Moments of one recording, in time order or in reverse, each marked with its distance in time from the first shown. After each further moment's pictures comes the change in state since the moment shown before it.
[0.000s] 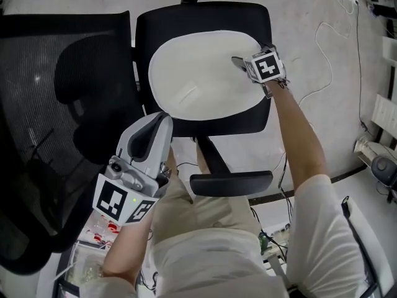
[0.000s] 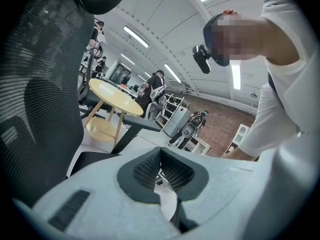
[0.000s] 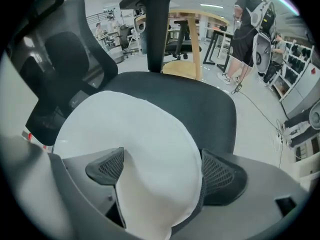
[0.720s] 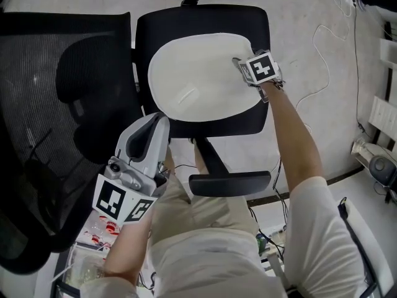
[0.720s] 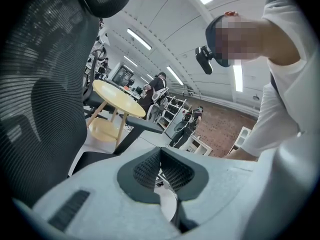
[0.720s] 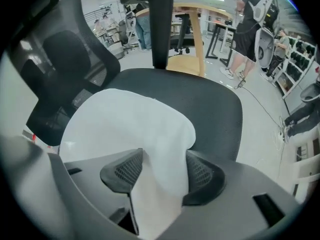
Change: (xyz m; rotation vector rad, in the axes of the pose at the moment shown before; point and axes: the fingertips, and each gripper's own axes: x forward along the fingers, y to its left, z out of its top) left arm -0.008 0.005 0.002 -0.018 -0.028 0.019; right arm -0.006 0.015 -0.001 0.000 0.063 0.005
